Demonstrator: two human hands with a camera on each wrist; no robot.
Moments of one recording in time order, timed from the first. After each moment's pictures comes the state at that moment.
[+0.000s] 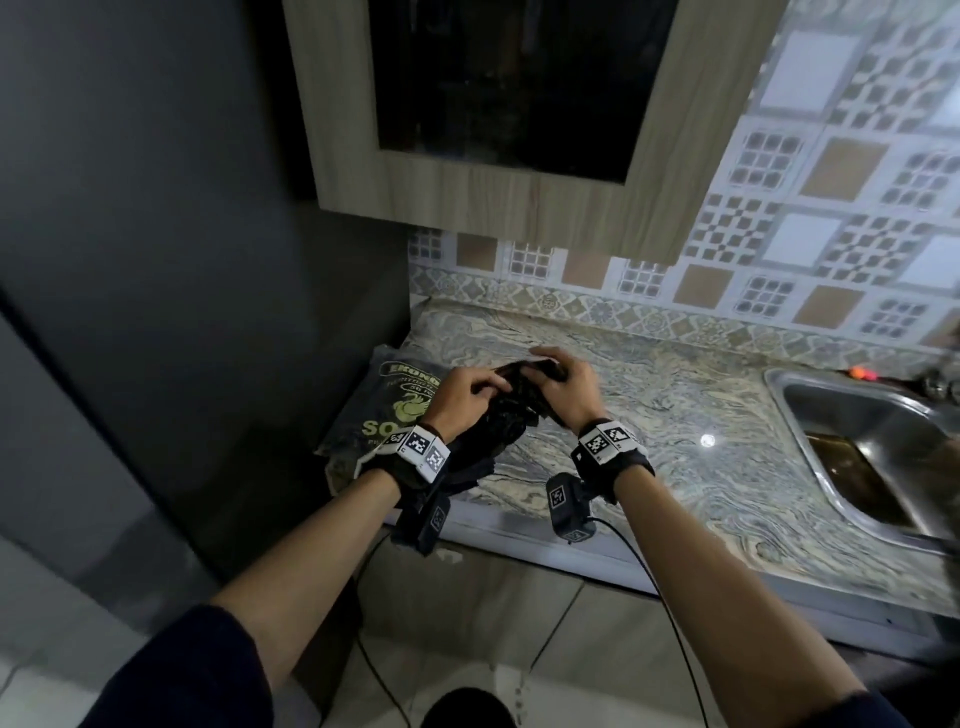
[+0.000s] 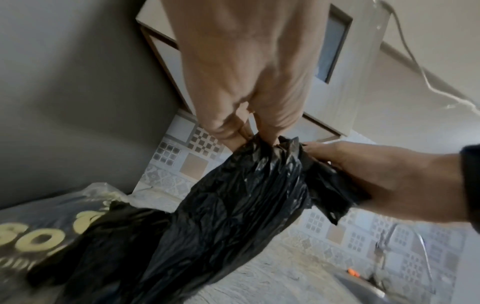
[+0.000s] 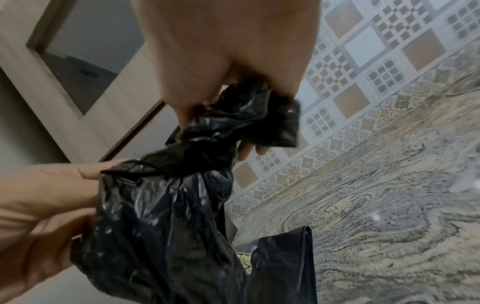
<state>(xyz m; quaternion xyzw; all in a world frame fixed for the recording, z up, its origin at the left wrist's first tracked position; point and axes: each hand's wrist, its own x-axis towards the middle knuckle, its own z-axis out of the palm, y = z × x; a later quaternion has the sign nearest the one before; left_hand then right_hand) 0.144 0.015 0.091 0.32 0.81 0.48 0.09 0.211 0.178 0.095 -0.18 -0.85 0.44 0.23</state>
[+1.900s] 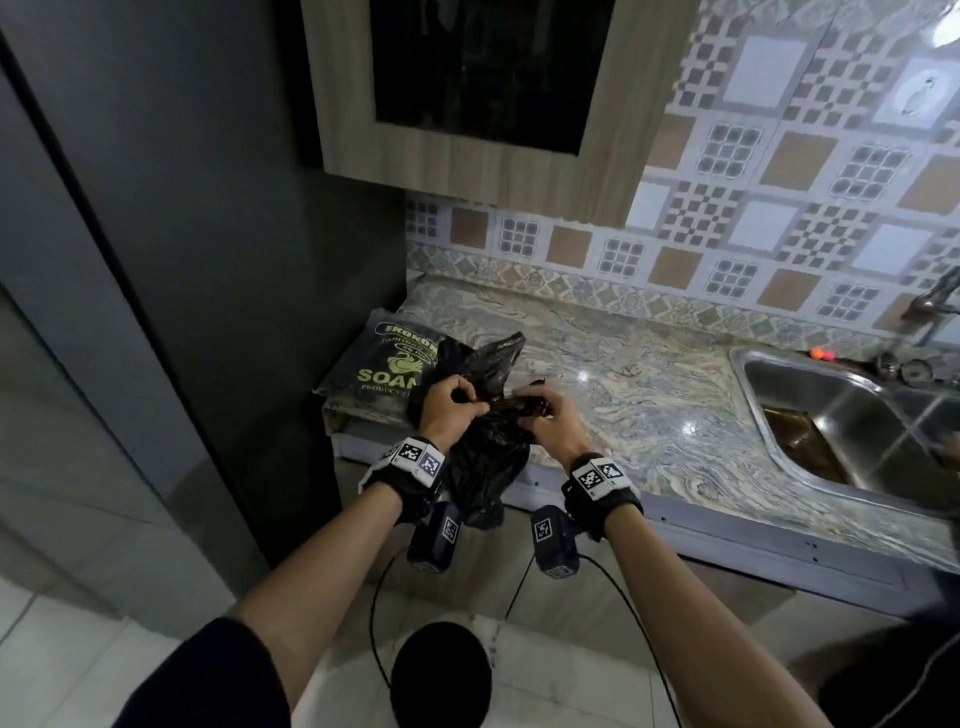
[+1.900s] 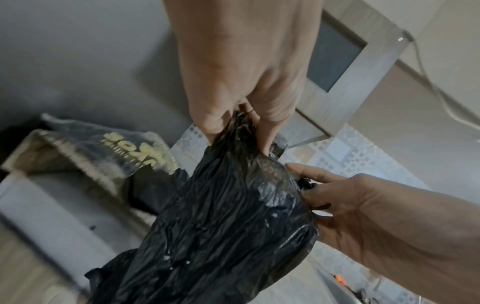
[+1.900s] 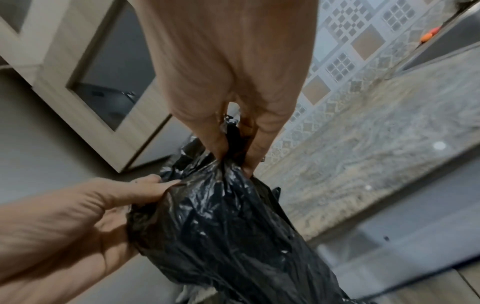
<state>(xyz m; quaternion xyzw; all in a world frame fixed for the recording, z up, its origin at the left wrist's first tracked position) 0.290 -0.008 0.071 0.14 0.80 0.57 0.10 0.368 0.134 0.070 -0.19 -0.82 0.52 0.13</state>
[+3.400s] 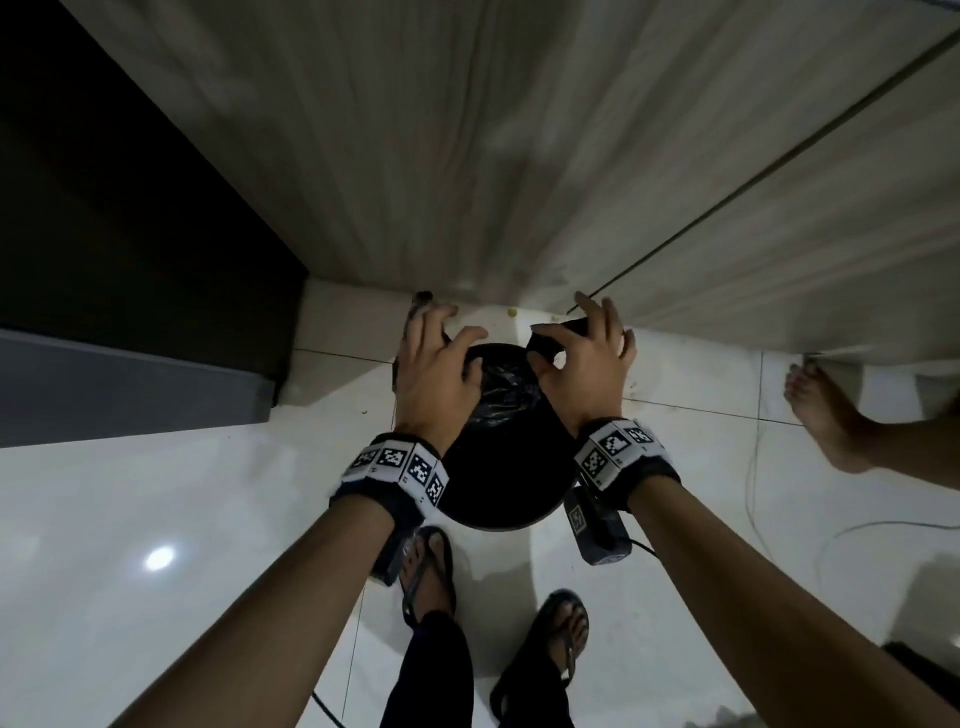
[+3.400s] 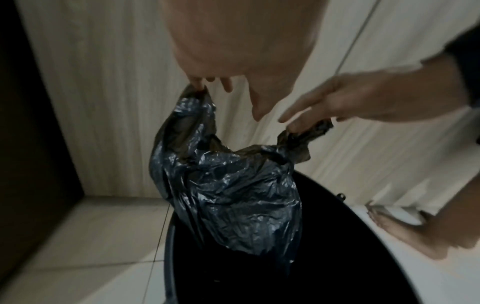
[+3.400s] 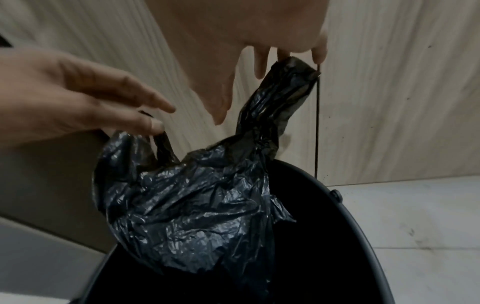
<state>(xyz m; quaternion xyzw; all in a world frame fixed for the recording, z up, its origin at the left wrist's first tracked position) 0.291 -0.063 -0.604 0.27 0.91 0.29 0.12 0.369 0.086 -0.598 -0.34 -0.92 0.20 -0.02</state>
